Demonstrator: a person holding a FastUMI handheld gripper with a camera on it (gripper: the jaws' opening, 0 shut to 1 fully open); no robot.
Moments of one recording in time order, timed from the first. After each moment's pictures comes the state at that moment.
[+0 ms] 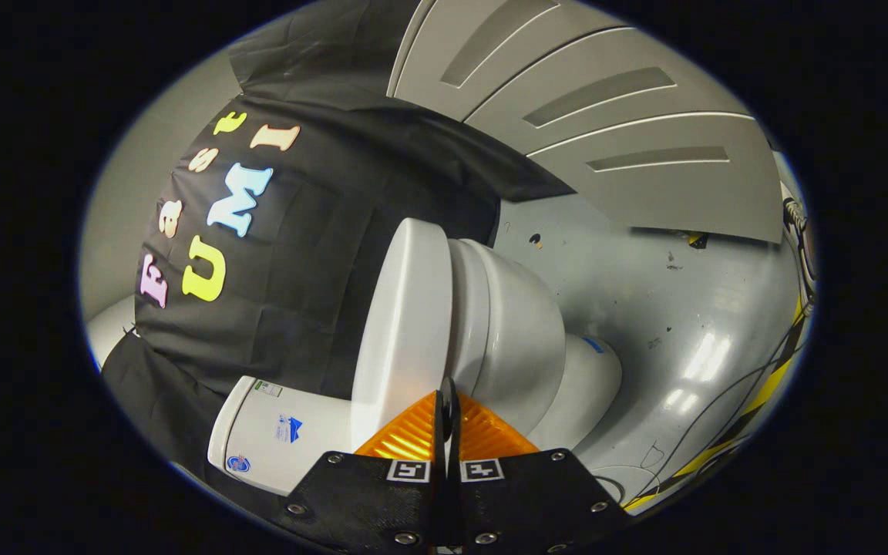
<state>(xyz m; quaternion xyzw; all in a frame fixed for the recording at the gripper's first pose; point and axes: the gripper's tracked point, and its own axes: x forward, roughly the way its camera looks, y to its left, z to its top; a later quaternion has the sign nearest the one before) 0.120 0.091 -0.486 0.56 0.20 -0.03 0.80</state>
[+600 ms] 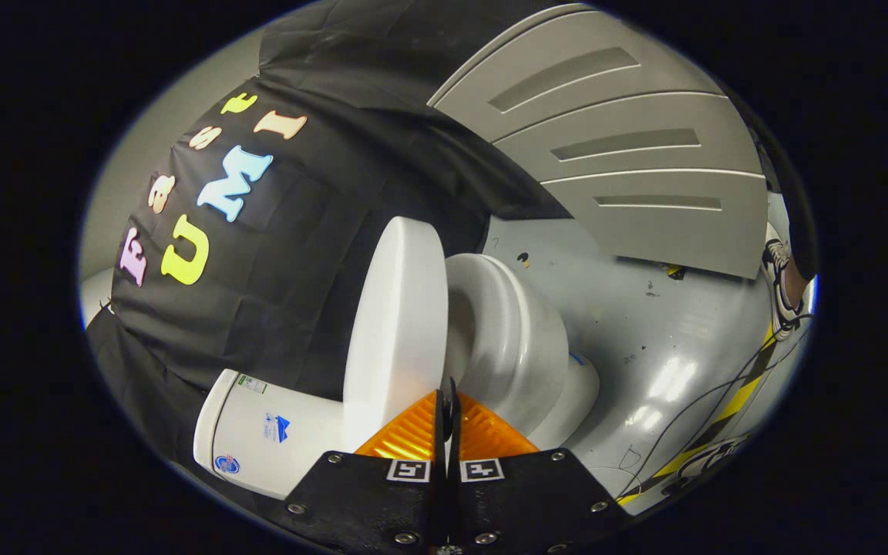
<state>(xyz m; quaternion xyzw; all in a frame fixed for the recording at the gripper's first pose) 0.115 0.096 -0.430 0.51 0.22 -0.08 0.83</state>
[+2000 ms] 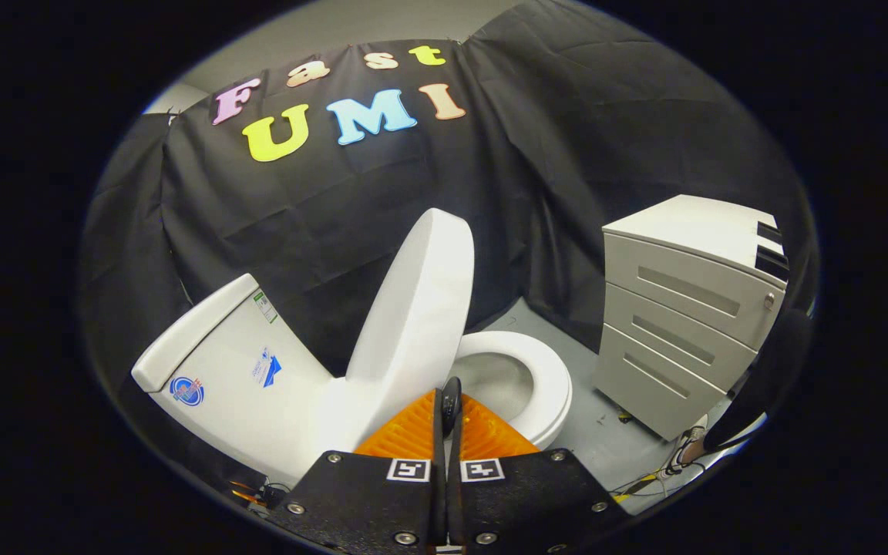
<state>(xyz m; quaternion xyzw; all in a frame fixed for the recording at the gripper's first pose) 0.116 0.165 -0.280 0.18 0.20 -0.08 0.96</state>
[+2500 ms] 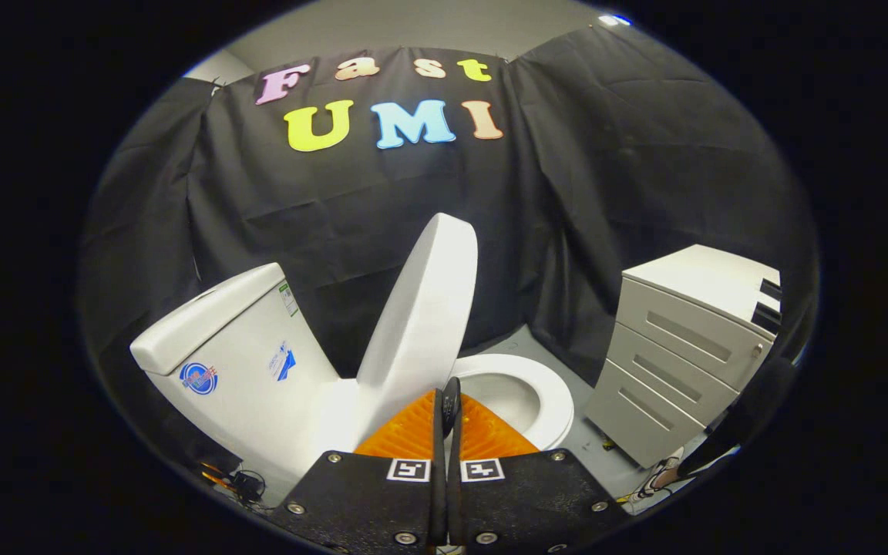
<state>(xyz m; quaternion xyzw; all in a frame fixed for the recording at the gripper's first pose) 0.115 0.207 -0.242 0.10 0.17 -0.06 0.98</state>
